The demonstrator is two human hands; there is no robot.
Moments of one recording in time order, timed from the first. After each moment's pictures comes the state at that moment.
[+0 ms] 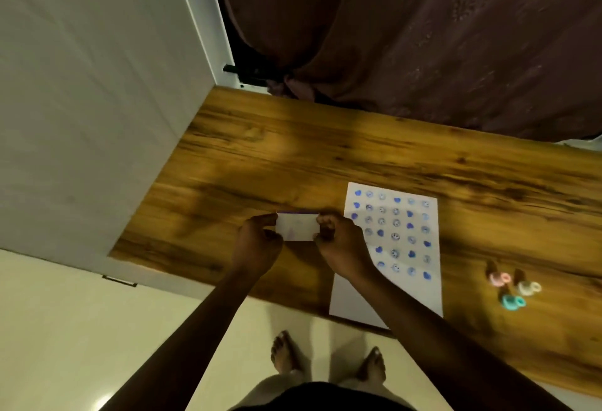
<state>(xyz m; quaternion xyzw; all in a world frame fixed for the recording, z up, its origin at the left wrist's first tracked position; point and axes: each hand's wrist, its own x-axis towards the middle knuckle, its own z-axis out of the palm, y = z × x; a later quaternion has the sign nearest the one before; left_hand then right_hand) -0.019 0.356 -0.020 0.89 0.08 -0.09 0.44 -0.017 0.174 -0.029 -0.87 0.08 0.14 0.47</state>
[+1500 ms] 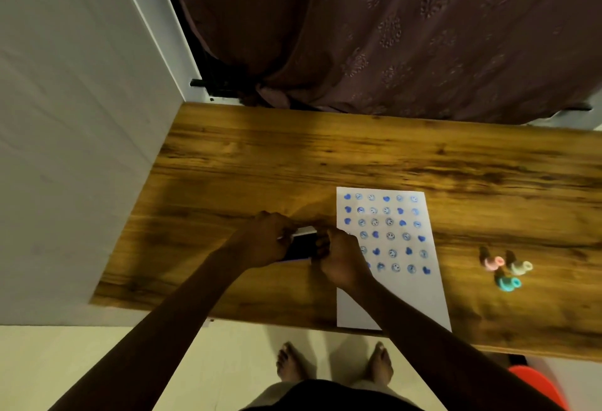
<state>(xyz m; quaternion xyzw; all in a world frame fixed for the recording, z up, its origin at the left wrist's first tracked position) 0.054 0.365 -0.014 0.94 -0.20 -0.22 0.18 -0.014 0.176 -0.054 -0.90 0.09 0.13 0.40</state>
